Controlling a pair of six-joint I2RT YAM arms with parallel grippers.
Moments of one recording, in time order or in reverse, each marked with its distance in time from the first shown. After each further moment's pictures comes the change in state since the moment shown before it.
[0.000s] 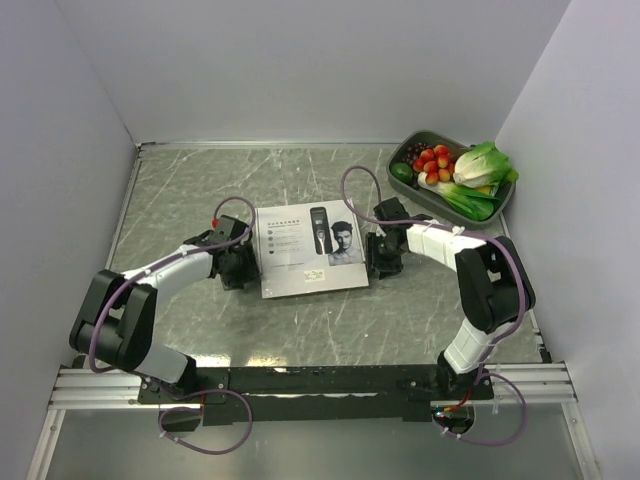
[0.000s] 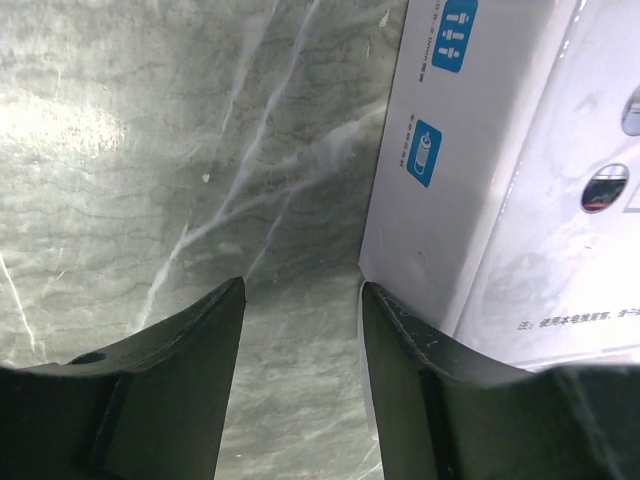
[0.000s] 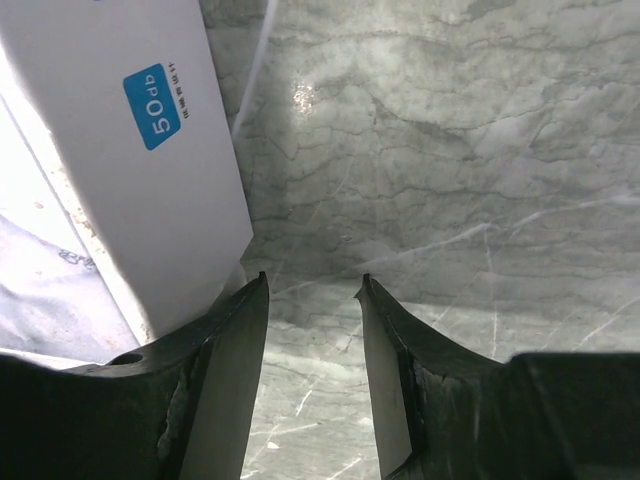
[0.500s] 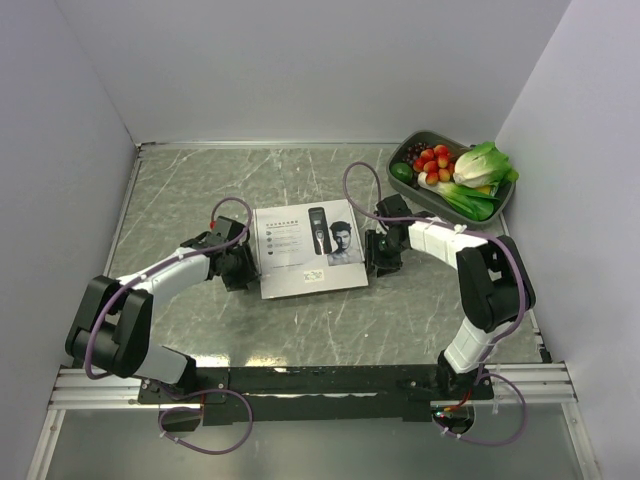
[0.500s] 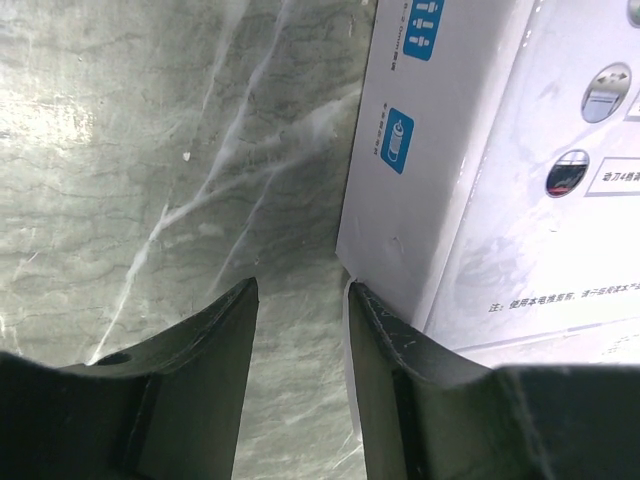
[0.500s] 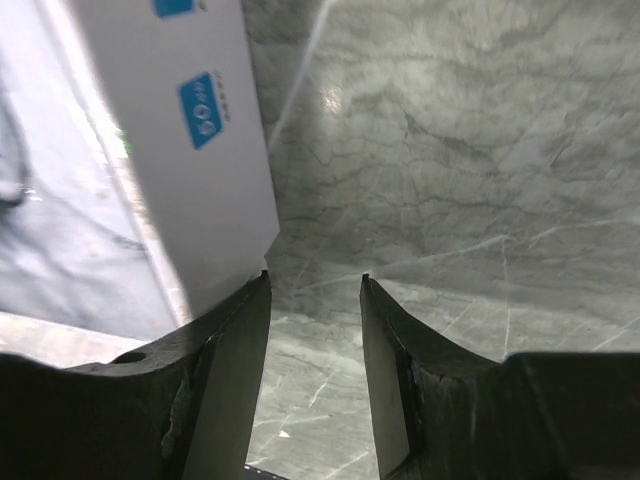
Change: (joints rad) left arm 0.007 -0.030 -0.013 0.000 0.051 -0.039; right arm -0.019 0.004 0.033 -0.013 -0.075 -0.025
